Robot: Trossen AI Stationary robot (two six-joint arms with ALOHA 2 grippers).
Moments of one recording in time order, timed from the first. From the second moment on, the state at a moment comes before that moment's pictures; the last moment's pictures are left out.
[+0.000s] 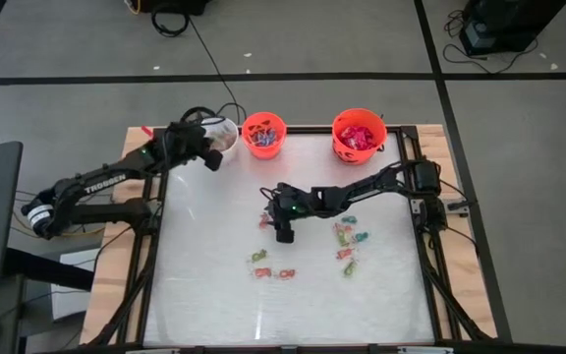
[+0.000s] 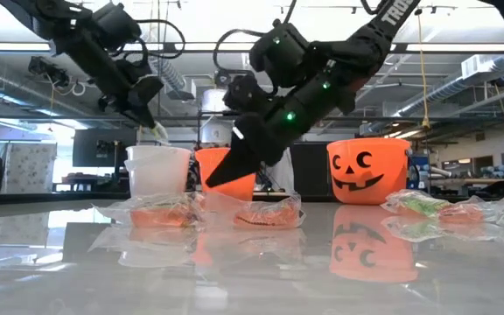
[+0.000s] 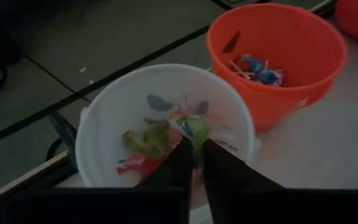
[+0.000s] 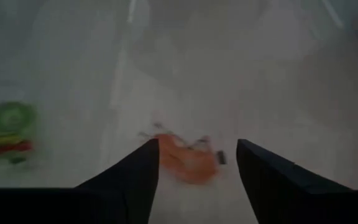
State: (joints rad) left arm 0.67 0.97 0.64 -0.27 -0.27 -0.12; right arm -0.03 2.01 1.12 0.24 0.02 -0.07
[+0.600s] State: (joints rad) left arm 0.56 0.91 0.64 -0.25 -0.03 -0.03; right arm -0.10 2.12 1.13 0.29 -0.08 -0.08
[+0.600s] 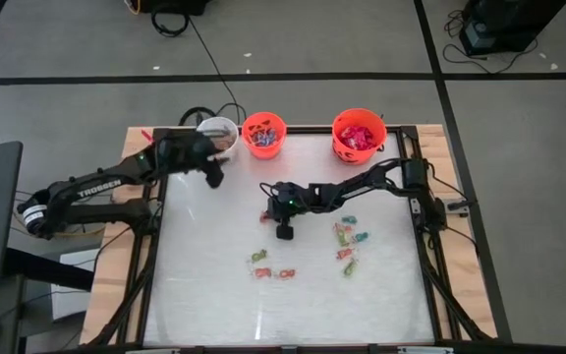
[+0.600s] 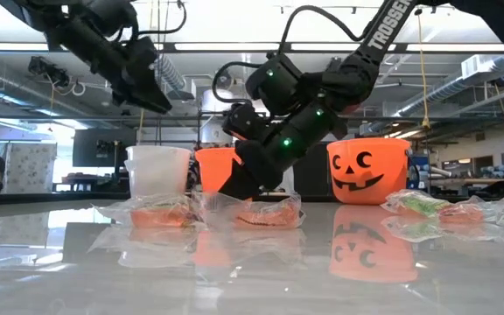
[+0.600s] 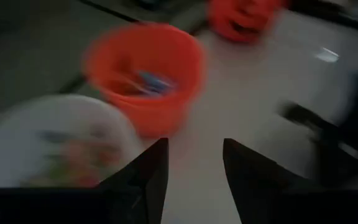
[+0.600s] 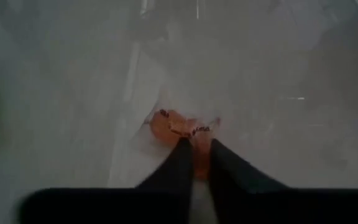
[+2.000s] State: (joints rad) left arm 0.35 1.02 0.57 0.05 0.15 0.00; right arm -0.10 1.97 1.12 0.77 0.29 -0.23
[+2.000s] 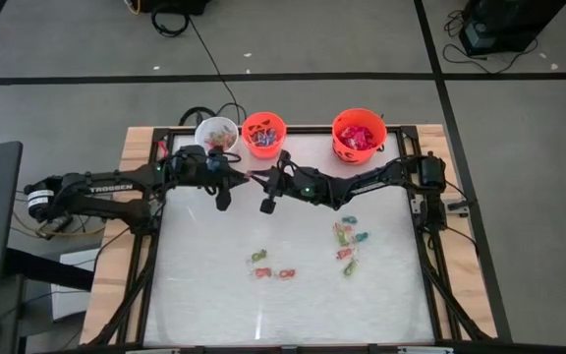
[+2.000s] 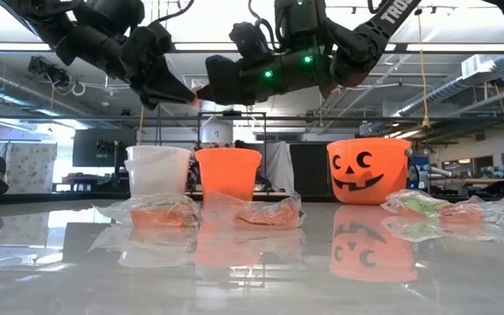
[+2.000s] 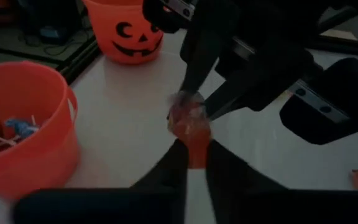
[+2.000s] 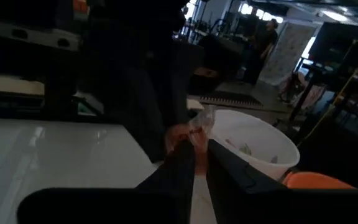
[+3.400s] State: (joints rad) left arm 0.56 0.94 0.65 -0.40 0.15 -0.03; right arm 0.14 2.08 1.12 0.37 -0.08 -0.06
